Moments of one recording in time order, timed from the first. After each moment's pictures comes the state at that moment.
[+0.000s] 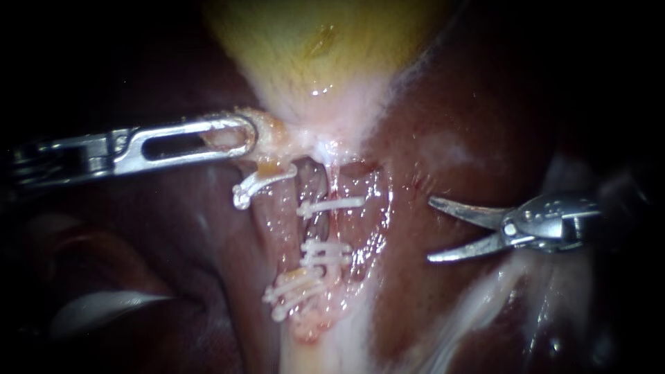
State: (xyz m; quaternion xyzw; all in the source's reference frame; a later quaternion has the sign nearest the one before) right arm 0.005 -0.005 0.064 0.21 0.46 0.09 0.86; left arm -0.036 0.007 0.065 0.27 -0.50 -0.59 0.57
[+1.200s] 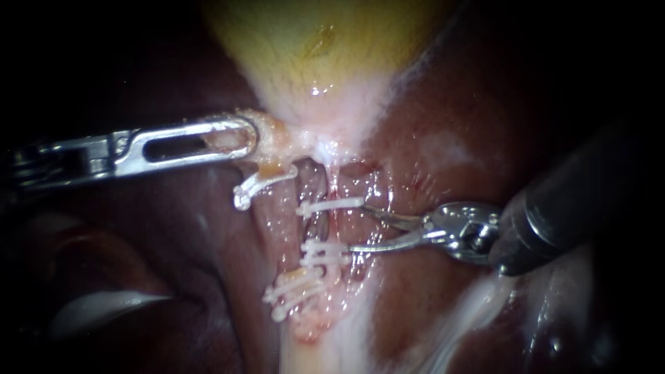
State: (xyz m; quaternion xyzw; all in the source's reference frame) right arm 0.013 -0.006 0.069 0.41 0.40 0.26 0.78; left arm -0.037 0.007 0.064 0.27 -0.50 -0.59 0.57
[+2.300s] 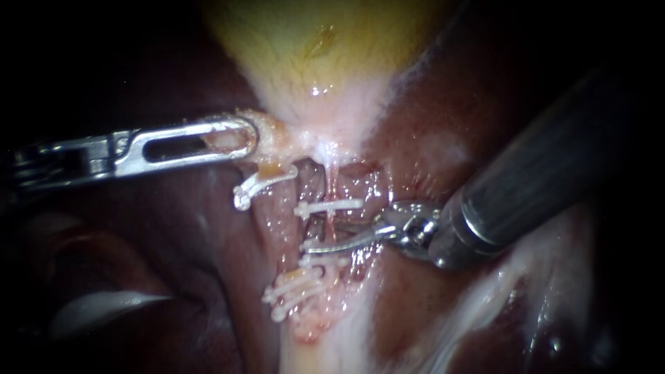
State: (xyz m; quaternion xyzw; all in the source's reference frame) right arm 0.018 -0.007 0.072 0.47 0.41 0.27 0.74; left arm -0.037 0.007 0.065 0.27 -0.50 -0.59 0.57
